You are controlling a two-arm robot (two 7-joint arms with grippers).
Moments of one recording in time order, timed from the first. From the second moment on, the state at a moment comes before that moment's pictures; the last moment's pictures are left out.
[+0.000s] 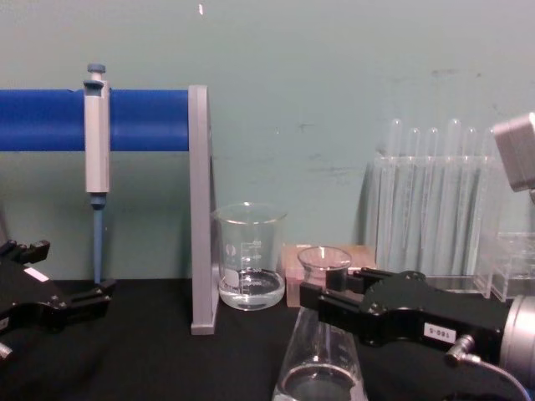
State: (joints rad) left arm -0.20 0.60 0.45 -1.41 -0.25 -0.12 0.03; right arm 0.35 0.34 -0.49 -1.25 0.41 -0.11 0.59
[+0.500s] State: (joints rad) left arm -0.20 0.60 0.45 -1.41 -0.25 -0.12 0.03; right arm 0.35 0.34 -0.49 -1.25 0.41 -0.10 0.59
